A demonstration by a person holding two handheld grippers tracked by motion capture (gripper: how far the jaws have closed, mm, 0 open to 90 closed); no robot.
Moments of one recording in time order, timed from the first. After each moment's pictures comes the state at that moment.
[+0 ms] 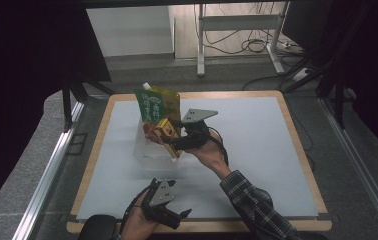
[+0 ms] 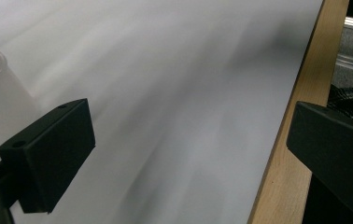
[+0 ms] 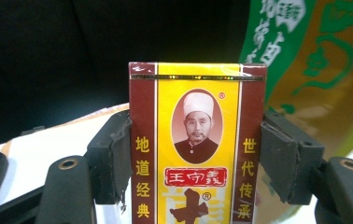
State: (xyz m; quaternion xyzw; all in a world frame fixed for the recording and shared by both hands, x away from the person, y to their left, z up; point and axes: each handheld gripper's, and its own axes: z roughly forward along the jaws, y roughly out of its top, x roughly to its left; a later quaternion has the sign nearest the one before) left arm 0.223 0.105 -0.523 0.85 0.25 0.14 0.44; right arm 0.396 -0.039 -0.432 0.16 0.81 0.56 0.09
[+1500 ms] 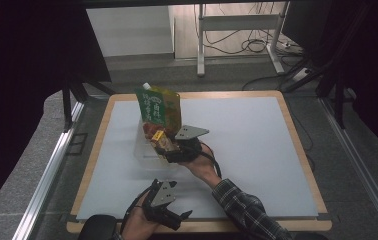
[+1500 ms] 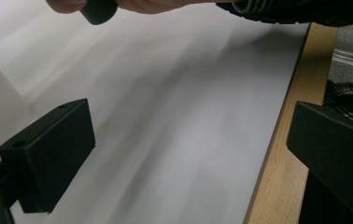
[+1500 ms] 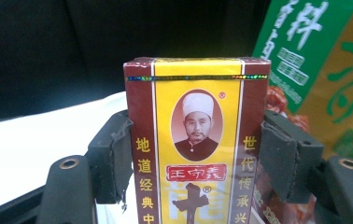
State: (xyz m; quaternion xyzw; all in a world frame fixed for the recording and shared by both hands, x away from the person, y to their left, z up) left arm 0.223 0.102 -0.525 0.86 0.24 0.14 0.44; right arm 0.385 -0.024 -0.489 0.17 0.80 0.57 0.11
